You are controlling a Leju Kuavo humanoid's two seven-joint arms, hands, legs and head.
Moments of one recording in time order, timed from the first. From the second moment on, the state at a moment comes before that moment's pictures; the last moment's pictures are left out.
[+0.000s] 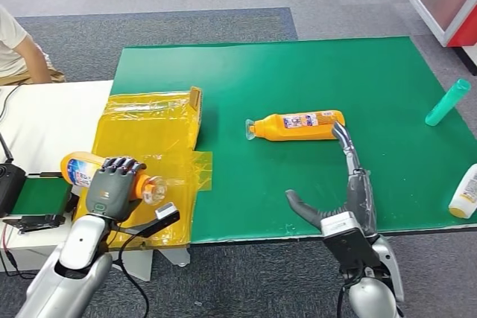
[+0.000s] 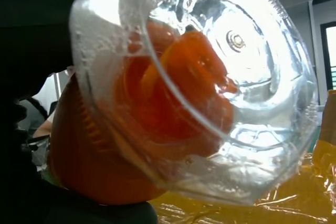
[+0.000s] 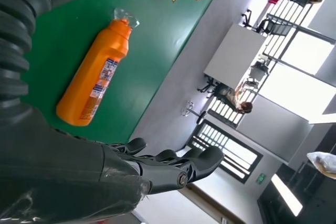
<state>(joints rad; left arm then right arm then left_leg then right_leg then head) -0.15 0.13 -0.34 -1.35 -1.50 0.27 0.07 0.07 0.05 0.28 -1.91 0.48 -0.26 -0.22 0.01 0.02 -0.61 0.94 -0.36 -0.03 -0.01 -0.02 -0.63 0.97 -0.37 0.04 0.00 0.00</state>
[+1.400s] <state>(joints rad) -0.33 -0.01 -0.44 -1.22 -1.38 0.21 0.06 0.07 0.05 0.33 -1.97 0.49 -0.26 -0.26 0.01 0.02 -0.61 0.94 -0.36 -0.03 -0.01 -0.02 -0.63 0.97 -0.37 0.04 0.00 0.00</state>
